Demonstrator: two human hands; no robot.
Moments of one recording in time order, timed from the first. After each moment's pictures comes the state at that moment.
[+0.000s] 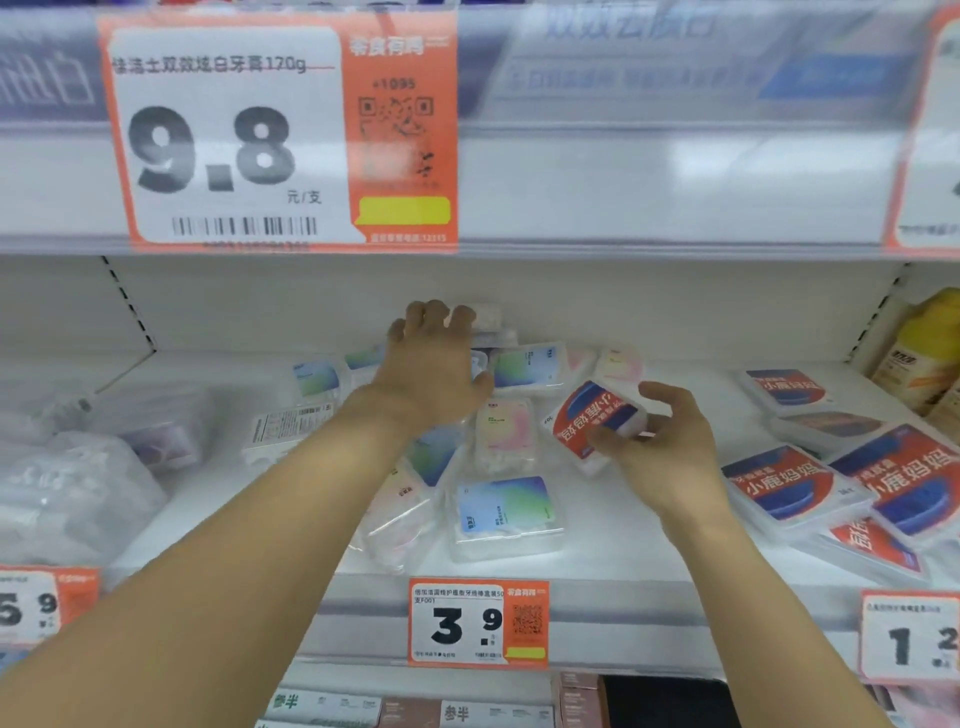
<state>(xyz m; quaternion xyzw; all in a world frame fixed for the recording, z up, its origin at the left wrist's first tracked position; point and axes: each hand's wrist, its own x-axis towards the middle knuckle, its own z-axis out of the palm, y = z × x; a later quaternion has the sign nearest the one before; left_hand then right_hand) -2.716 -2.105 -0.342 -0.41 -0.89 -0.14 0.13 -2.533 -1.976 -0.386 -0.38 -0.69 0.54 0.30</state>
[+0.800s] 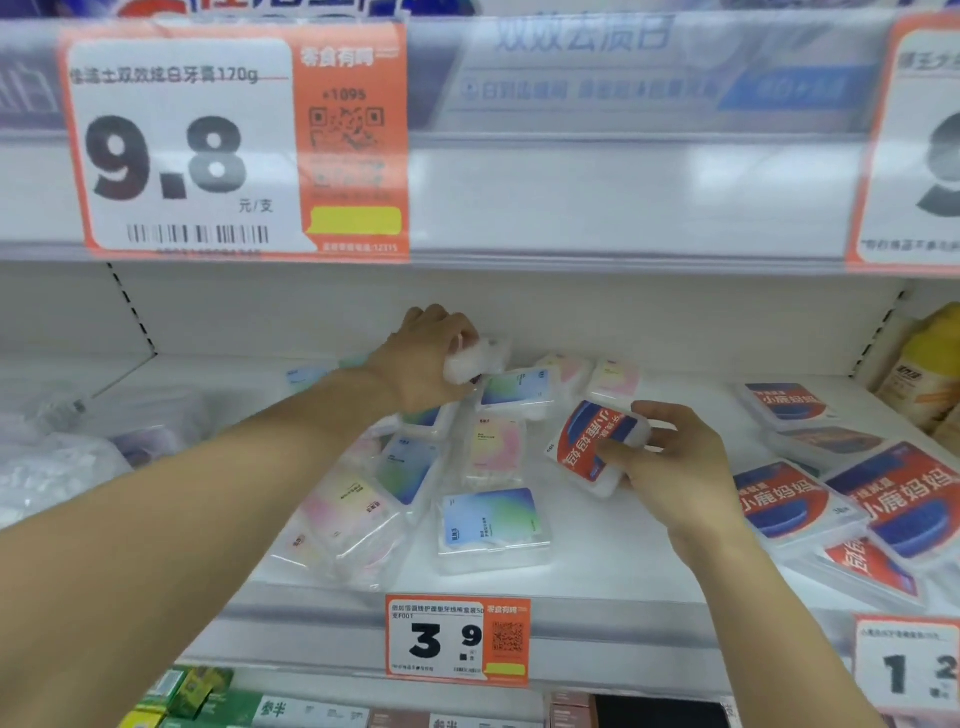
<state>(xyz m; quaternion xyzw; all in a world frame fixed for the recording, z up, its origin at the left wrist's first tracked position) -2.755 -2.096 -0.346 -0.48 -0.85 -0.19 0.05 -2.522 -1.967 -0.378 -0.37 -0.68 0.56 0.28</state>
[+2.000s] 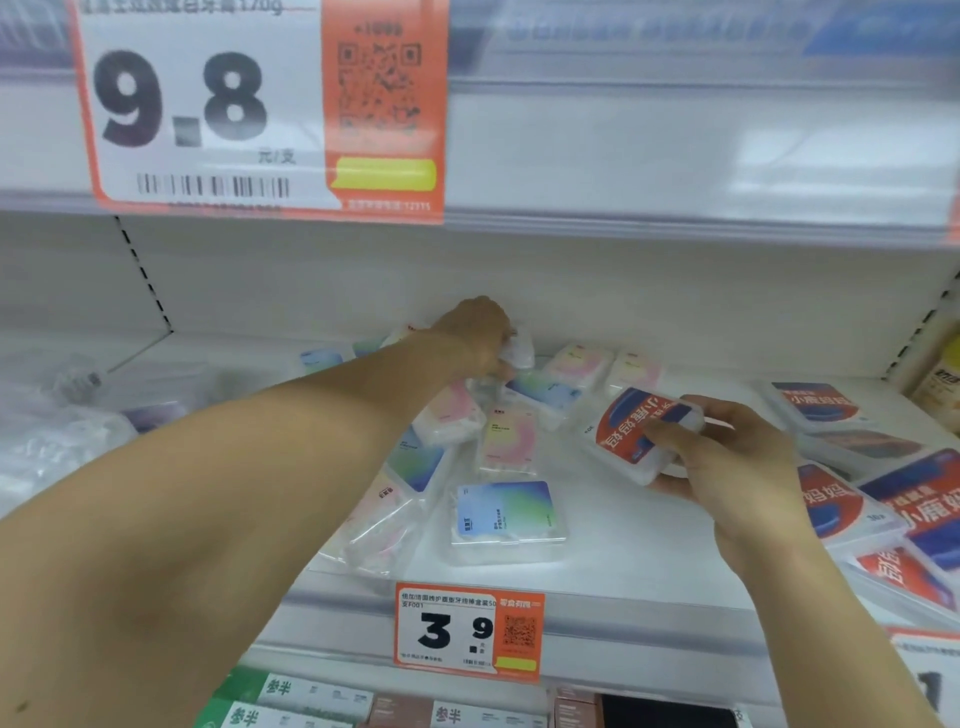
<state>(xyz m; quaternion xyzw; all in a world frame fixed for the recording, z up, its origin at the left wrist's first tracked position) -2.763 -2.043 -0.347 -0.44 -0.89 -0.07 -0.01 -2.510 -1.957 -0.372 -0.38 -0.63 0.59 0.31</state>
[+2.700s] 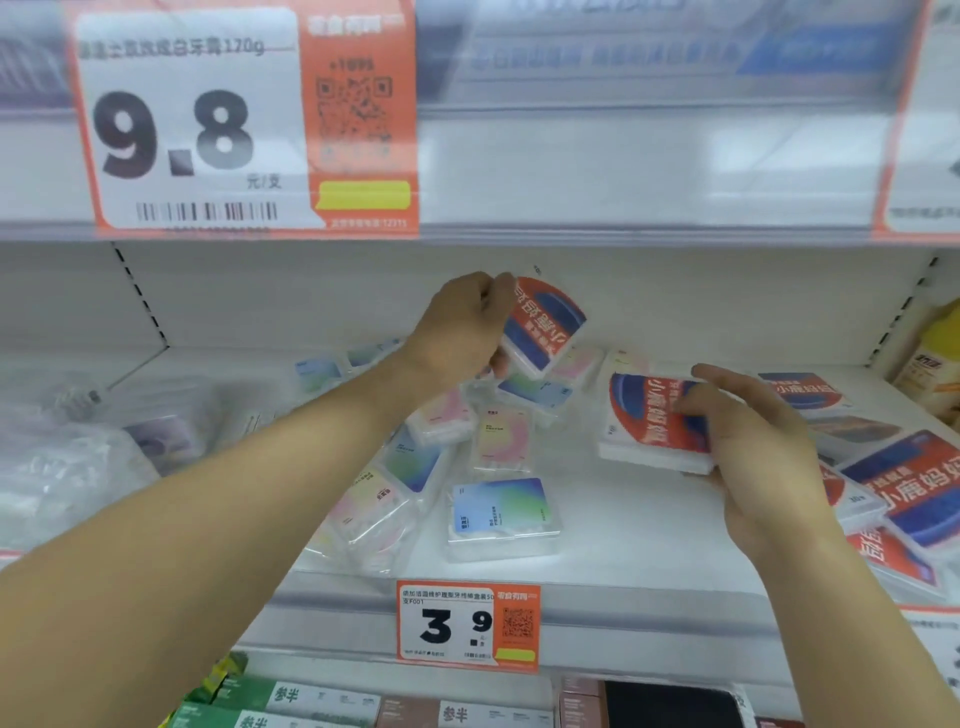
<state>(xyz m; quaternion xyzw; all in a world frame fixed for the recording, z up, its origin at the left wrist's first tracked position) -2.696 -2.083 -0.308 -0.38 -0.79 -0.47 -0.04 -2.498 -1.957 -0.355 -0.37 -0.59 0.62 0.36</state>
